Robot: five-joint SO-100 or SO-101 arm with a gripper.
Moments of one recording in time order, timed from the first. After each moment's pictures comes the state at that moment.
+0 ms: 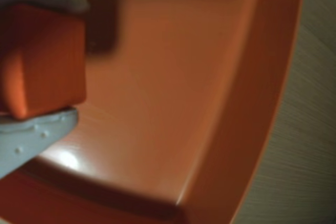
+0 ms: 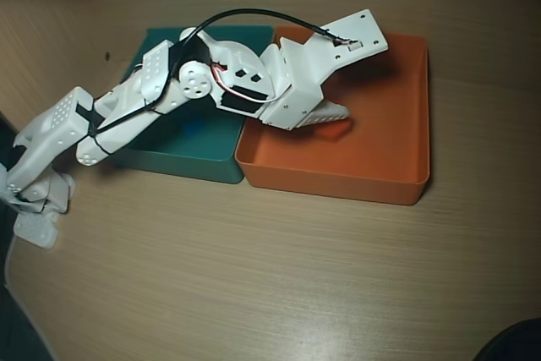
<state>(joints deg) -22.1 21.1 -4.1 58.8 -86.1</state>
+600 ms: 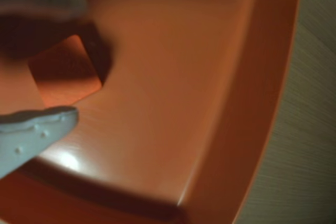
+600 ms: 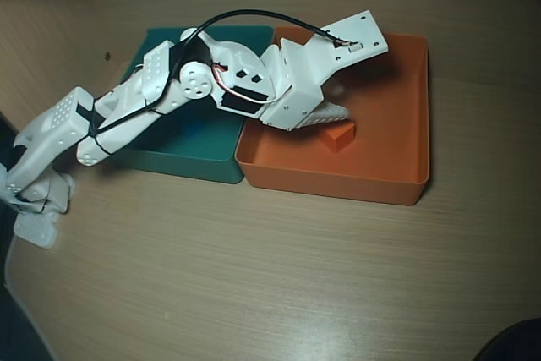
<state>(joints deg) -22.1 21.1 -4.1 58.8 -85.9</state>
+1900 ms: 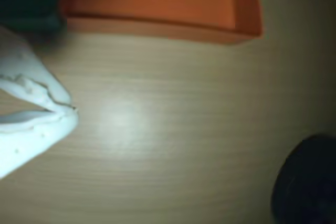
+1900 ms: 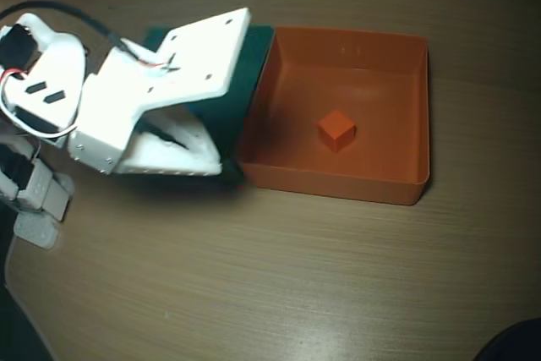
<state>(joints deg) -2.8 100.6 78.2 58.8 -86.1</state>
